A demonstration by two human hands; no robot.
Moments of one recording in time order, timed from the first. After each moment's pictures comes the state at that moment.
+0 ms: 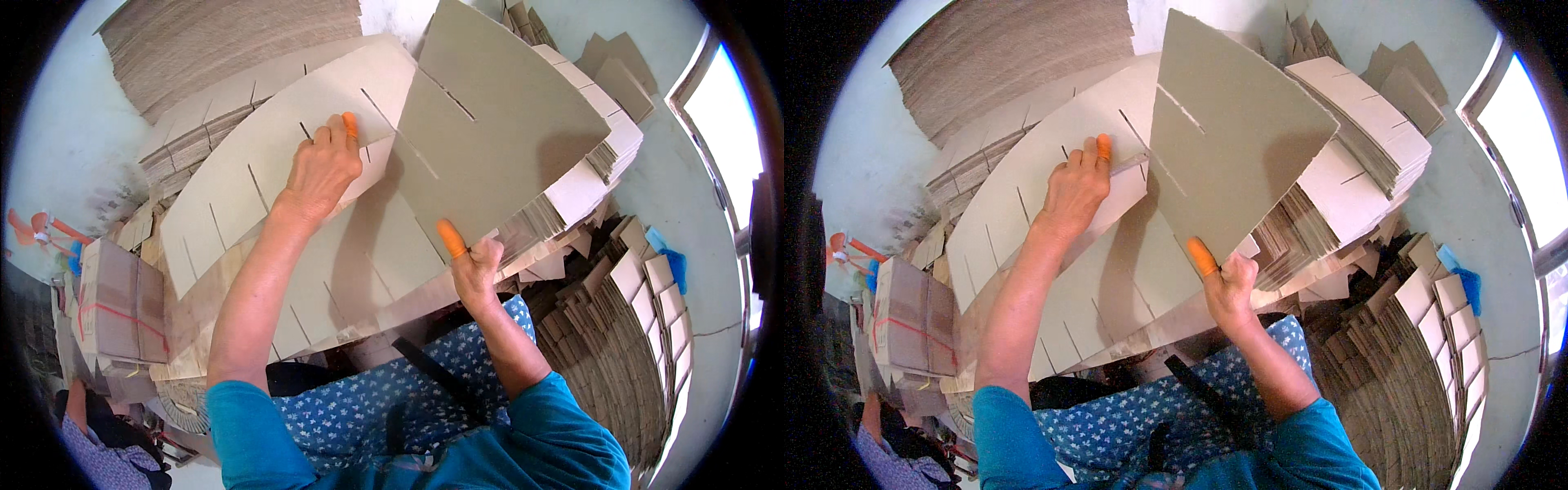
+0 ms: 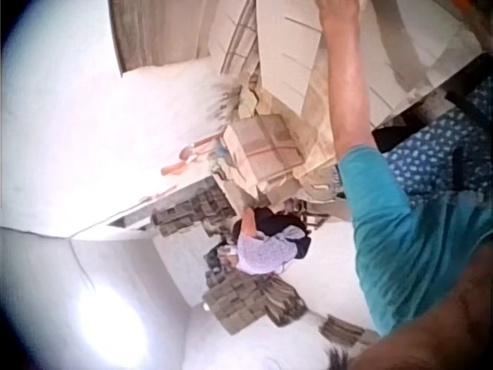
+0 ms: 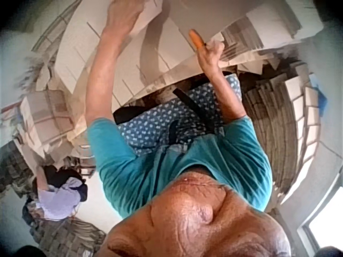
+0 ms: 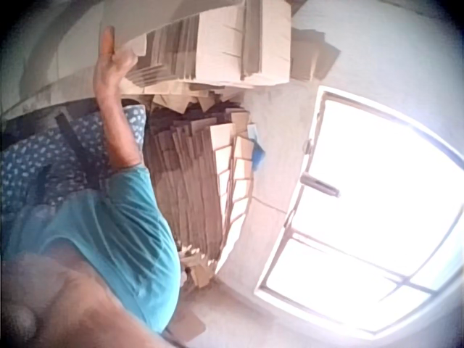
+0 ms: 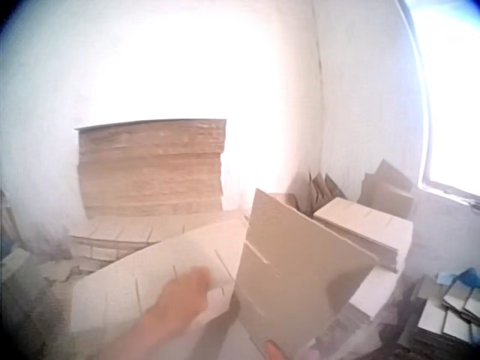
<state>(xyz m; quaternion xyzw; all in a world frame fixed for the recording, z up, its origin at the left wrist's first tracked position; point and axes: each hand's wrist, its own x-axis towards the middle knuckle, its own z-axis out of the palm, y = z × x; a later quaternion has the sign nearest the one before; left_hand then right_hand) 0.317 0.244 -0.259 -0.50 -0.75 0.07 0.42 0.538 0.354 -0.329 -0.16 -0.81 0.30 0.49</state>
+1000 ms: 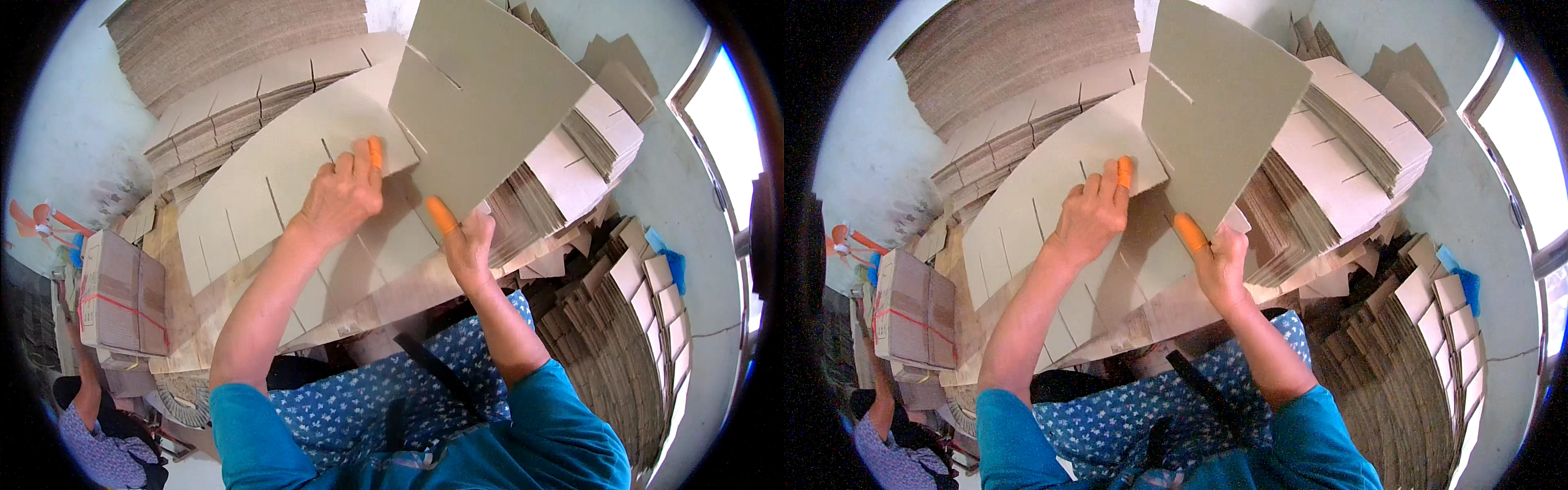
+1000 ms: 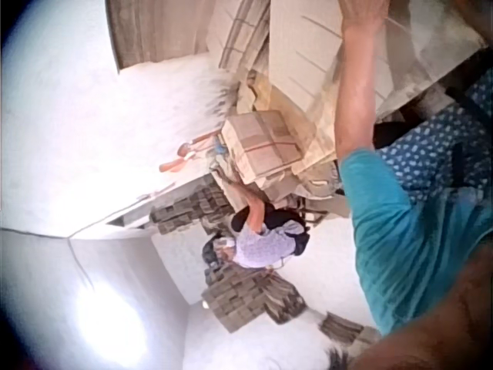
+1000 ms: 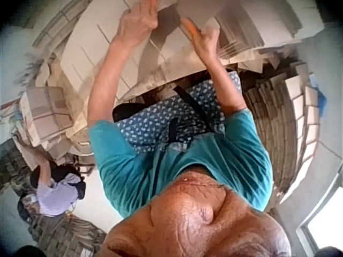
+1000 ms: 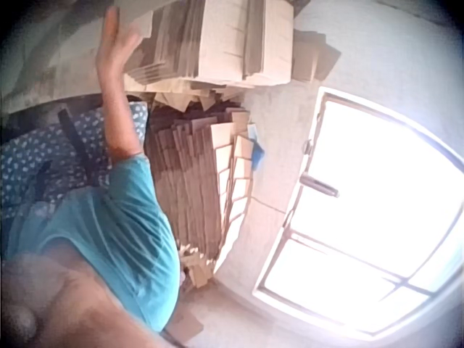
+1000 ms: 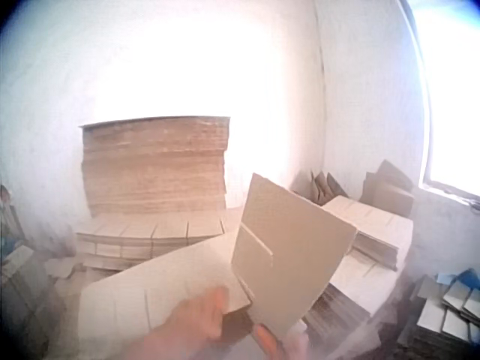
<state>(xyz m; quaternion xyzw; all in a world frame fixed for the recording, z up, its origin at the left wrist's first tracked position) 0.357 0.224 -0.260 -0.58 -0.67 0.02 0.46 0.514 0.349 -0.303 -0.13 -0.81 0.33 0.48</state>
